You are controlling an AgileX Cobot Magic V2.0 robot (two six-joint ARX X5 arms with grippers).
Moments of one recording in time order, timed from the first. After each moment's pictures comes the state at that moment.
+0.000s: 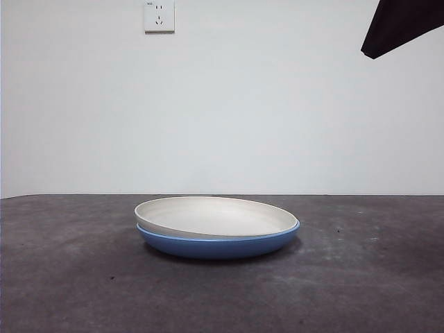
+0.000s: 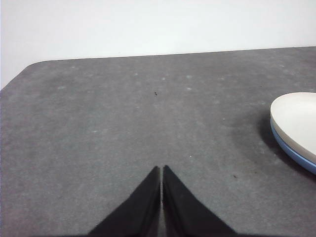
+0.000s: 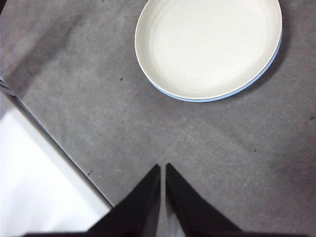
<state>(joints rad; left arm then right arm) 0.06 0.00 0.03 -0.17 0.20 0.06 0.54 0.96 0.96 -0.86 -0.36 0.13</state>
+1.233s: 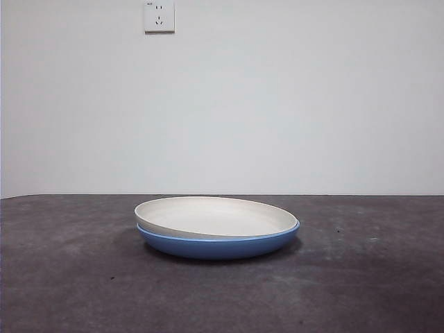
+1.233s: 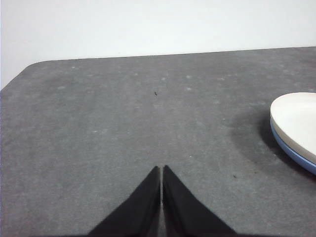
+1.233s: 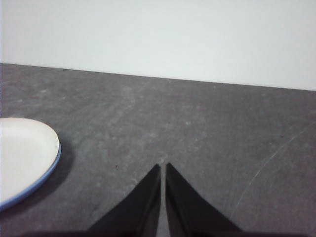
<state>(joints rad) 0.06 0.00 0.03 -0.17 0.20 0.06 -0.03 0.09 0.10 -0.08 -0.23 0.00</state>
